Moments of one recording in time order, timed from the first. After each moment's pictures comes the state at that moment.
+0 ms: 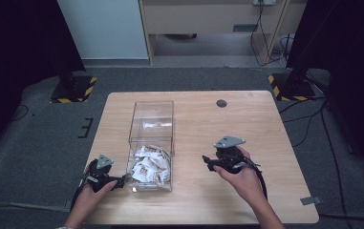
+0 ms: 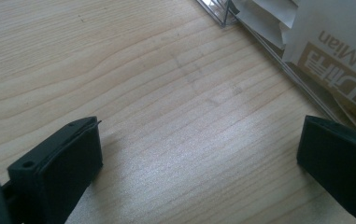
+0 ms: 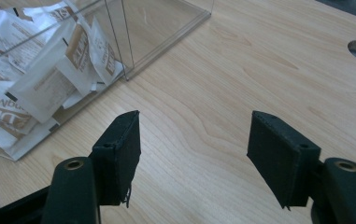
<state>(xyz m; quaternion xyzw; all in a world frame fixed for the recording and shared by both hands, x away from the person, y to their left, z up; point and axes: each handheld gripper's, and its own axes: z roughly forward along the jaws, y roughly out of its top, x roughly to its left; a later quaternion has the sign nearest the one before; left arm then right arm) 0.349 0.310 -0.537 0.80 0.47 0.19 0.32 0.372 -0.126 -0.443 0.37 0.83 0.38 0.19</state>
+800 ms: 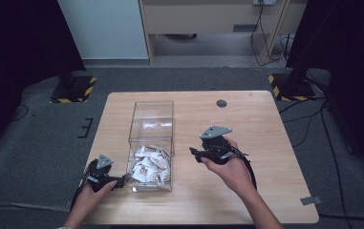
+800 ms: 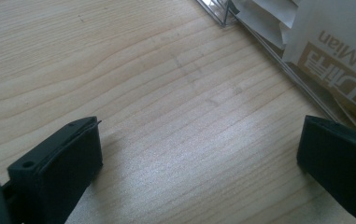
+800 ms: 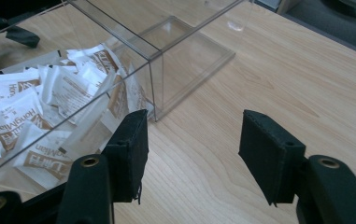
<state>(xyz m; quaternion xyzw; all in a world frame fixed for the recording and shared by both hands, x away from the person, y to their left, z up) 0.349 0.310 -0.537 0.80 0.47 0.19 0.32 0.382 -0.087 -0.407 0.34 0.84 0.39 0.18</state>
